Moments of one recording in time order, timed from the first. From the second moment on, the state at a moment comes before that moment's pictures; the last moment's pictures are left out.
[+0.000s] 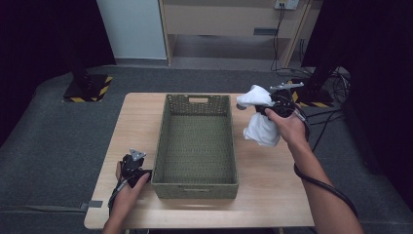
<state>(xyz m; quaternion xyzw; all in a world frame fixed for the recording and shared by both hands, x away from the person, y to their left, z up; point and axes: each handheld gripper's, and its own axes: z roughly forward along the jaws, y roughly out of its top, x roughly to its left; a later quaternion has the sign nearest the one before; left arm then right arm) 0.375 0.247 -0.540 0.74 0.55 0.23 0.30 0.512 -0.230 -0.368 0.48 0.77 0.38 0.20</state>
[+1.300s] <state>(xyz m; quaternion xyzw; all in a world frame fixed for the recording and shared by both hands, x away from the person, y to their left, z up) 0.375 0.247 -0.540 0.74 0.55 0.23 0.30 0.565 -0.243 -0.464 0.53 0.77 0.32 0.15</state>
